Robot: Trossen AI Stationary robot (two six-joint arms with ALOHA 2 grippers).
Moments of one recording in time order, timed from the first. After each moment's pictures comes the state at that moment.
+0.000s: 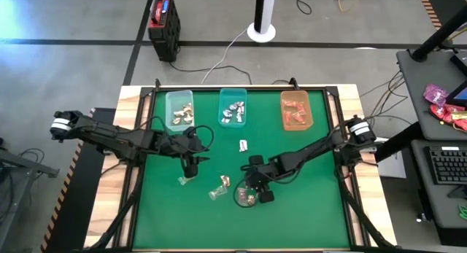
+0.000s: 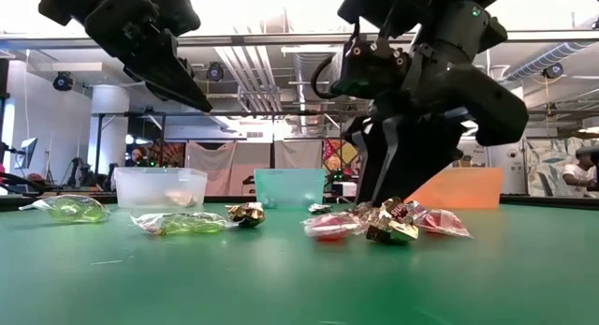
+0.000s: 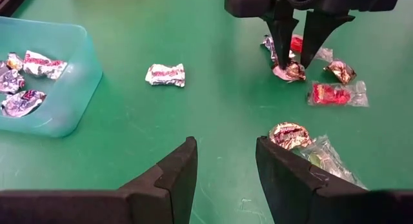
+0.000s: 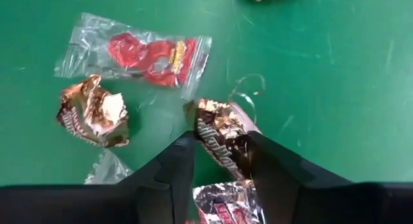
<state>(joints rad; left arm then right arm) -0.13 1.11 0.64 -0.21 -0.17 -0.18 0.26 1.87 1.08 -0.25 0.01 0.01</state>
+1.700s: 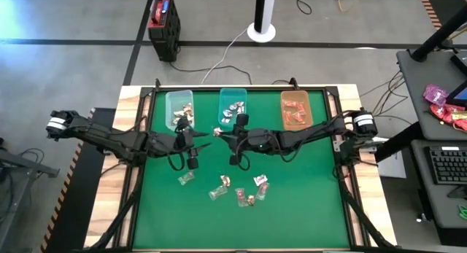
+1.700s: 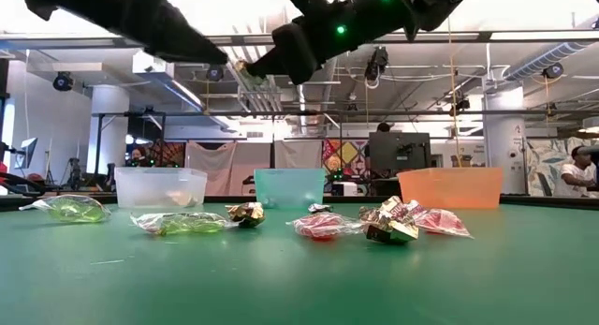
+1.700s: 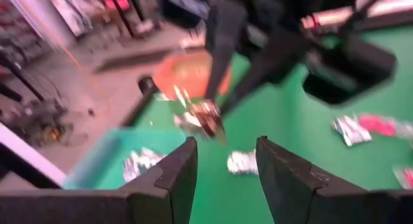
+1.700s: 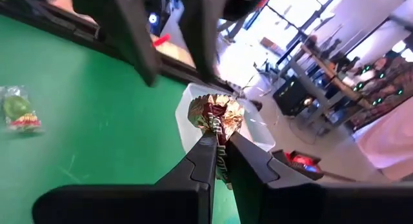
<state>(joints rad) -0.18 1.00 0.55 0.12 -0.52 0.10 0.05 1.81 1.12 0.46 0.39 -0.50</state>
